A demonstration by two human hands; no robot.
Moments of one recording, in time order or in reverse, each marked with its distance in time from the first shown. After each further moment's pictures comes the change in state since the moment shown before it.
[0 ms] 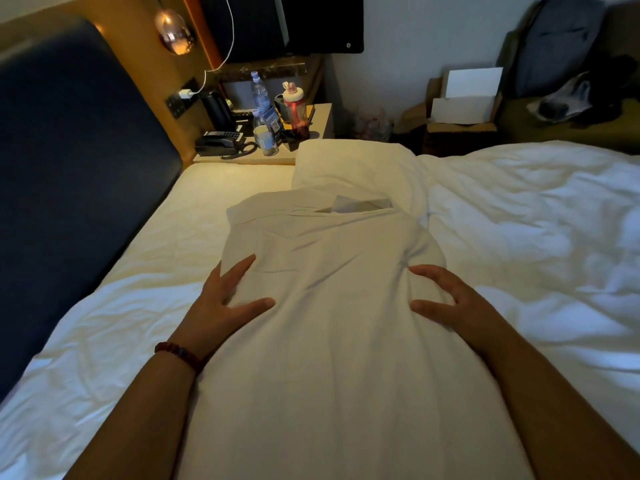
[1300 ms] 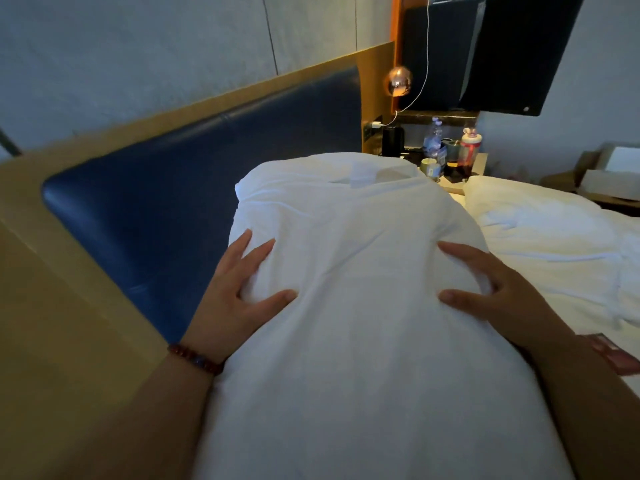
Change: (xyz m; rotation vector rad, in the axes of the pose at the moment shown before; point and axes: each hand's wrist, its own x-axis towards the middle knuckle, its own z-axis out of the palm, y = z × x) left_hand -0.353 -0.196 -0.325 0.088 0.517 0.230; right_hand -0.200 -0.216 0.378 -0.216 -0.115 -0.517
